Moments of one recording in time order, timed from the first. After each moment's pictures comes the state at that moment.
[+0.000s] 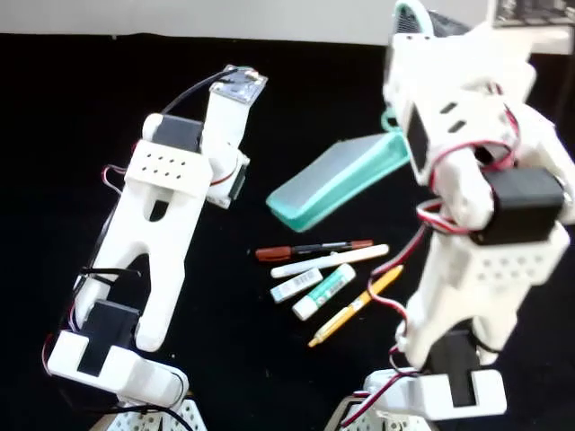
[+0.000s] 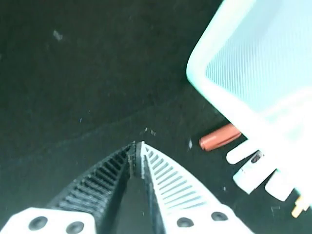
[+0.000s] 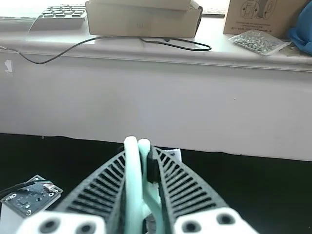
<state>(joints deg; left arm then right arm) 9.0 0.4 0.6 81.5 -3.5 -11.4 -4.8 -57.7 81.9 -0.4</state>
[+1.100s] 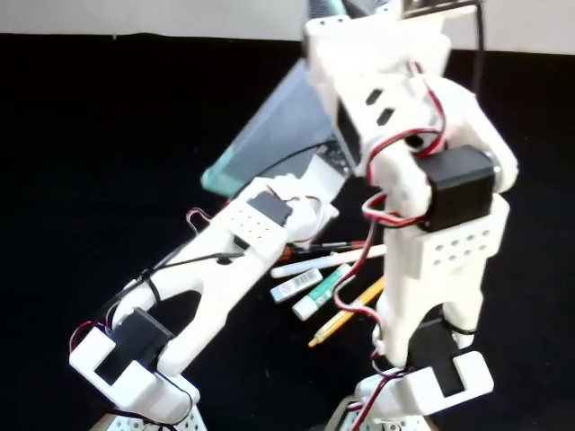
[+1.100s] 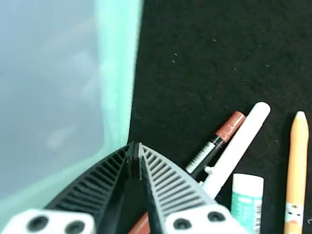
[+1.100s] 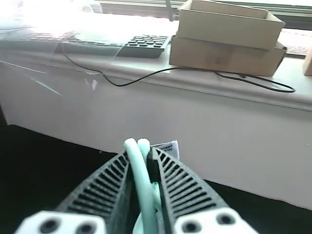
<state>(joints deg) 28.7 0.4 24.7 39.1 -3.5 -25.8 -1.9 -57.7 72.3 -0.4</state>
